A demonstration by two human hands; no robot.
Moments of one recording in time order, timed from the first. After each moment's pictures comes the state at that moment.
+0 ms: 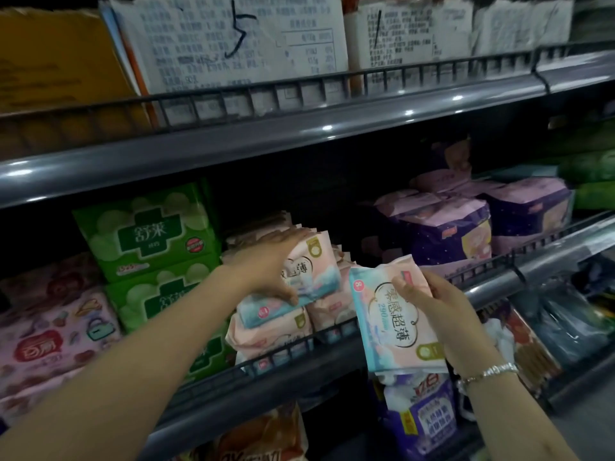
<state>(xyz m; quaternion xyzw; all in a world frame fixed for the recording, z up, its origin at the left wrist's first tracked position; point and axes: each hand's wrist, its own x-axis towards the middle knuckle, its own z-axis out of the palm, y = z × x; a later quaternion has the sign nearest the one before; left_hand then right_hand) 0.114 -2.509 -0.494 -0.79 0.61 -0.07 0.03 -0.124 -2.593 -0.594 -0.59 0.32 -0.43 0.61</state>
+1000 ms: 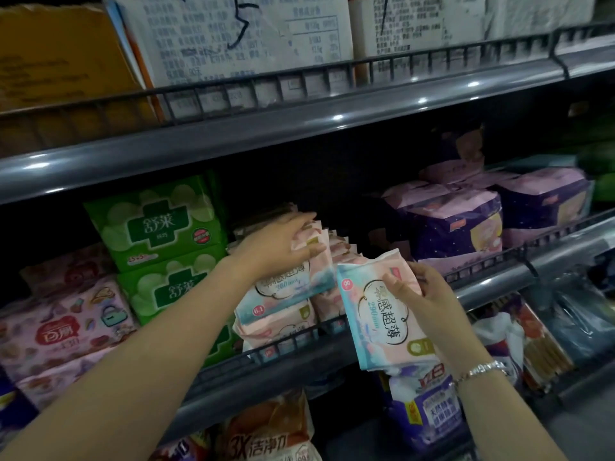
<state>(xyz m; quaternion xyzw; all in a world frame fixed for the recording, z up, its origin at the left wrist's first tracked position) 0.116 -2.516 -0.493 -0.77 0.63 -0.09 -0.10 -0.110 -2.588 -0.599 -0.60 0.31 -0.42 0.60</state>
